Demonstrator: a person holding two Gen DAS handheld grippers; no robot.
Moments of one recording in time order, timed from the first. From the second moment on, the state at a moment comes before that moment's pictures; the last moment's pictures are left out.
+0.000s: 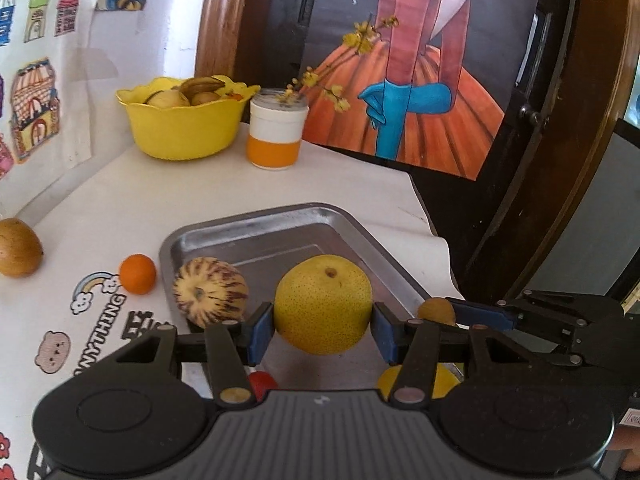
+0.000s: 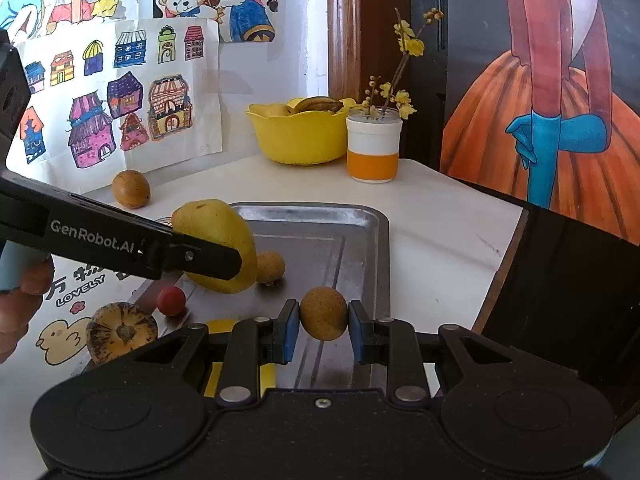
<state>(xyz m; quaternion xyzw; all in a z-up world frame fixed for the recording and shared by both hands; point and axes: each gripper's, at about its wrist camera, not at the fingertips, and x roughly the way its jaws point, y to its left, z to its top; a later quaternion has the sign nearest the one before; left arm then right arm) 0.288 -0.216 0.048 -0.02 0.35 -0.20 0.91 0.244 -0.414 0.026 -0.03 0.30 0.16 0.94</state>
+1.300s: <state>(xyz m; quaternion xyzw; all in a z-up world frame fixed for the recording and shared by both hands) 0.164 -0.138 0.135 -0.07 0.21 -0.18 0.96 0.088 -0.381 0.188 -0.05 0.22 0.11 0.97</state>
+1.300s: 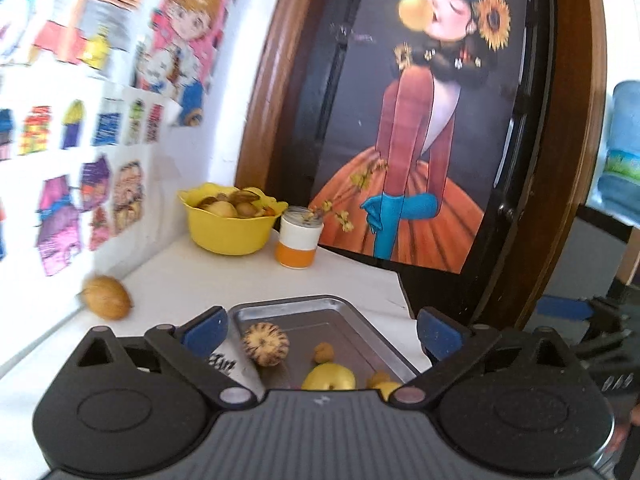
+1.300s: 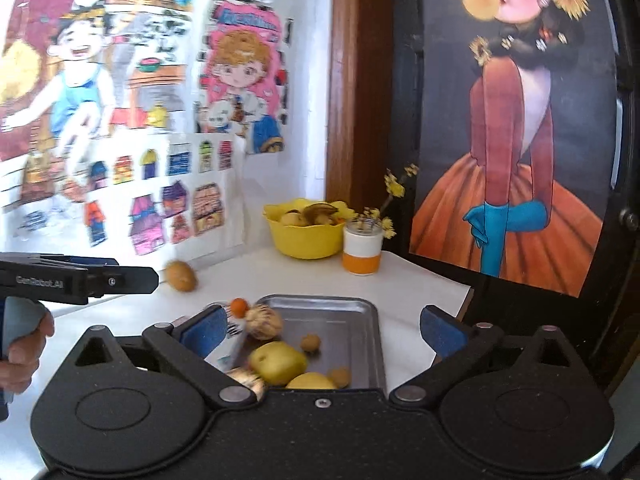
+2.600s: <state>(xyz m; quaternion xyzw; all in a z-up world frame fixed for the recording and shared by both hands) 0.218 0.002 0.247 0.09 0.24 -0.03 0.97 0.290 -0.230 0.221 -0.29 0.24 0.41 0.83</state>
